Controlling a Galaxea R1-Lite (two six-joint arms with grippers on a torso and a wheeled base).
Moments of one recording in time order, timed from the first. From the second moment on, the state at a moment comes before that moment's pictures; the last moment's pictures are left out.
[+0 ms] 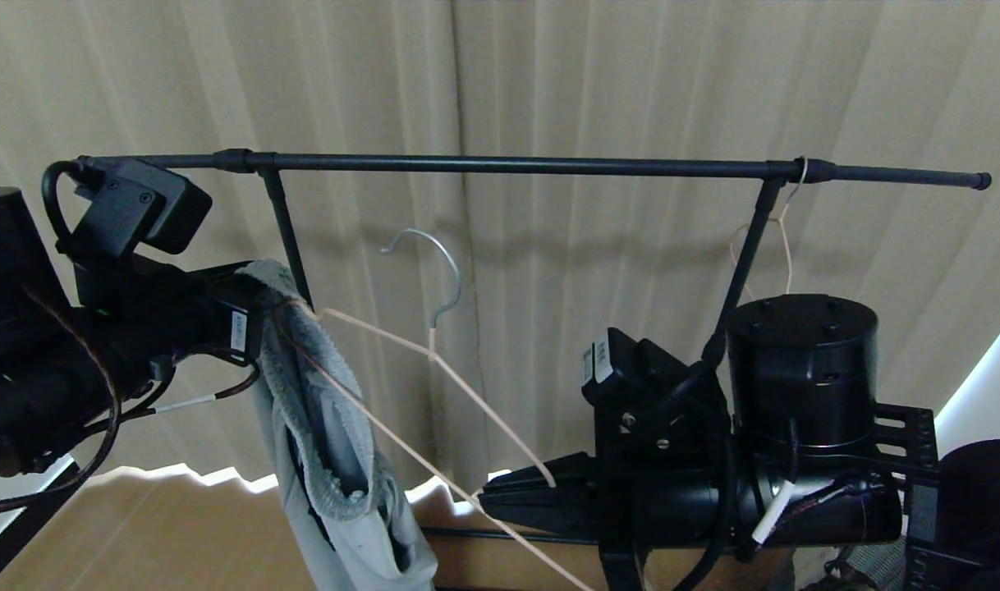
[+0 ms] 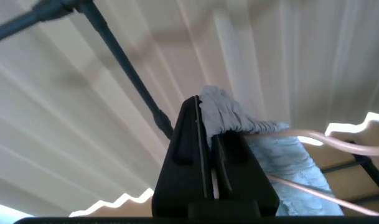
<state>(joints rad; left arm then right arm) -0.31 1.41 -0.69 -0.62 0.16 0.35 0.84 1.69 -0.79 -0.52 0.50 -0.05</state>
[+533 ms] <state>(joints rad) -0.39 1.40 -0.70 -0.61 0.22 0.35 0.84 1.79 -0.87 -0.55 0.50 -0.04</state>
